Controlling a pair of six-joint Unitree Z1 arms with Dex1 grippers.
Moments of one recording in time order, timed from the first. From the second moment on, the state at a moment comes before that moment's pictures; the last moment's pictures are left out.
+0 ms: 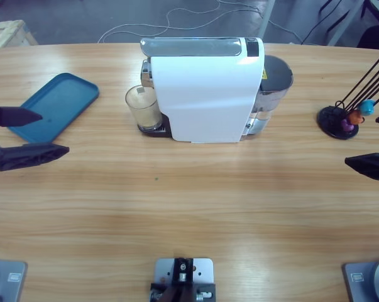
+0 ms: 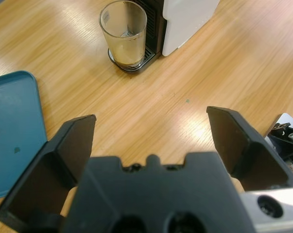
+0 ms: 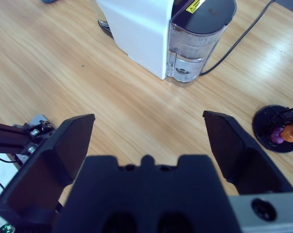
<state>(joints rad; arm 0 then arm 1) -0.70 1.10 -0.70 0.30 -0.16 0.08 0.70 0.97 -0.85 0.56 0.05 0.05</state>
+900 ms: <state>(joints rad) -0.57 1.58 -0.55 -0.44 -0.36 0.26 0.70 0.98 -0.85 0.60 0.09 0.06</state>
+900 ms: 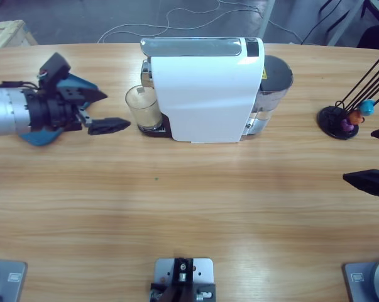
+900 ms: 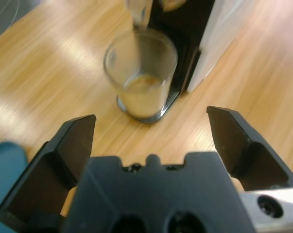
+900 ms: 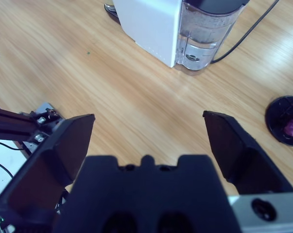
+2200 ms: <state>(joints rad) -0.51 1.96 -0.54 -0.96 -0.54 0.35 0.70 1.12 -1.00 0.73 0.10 0.05</state>
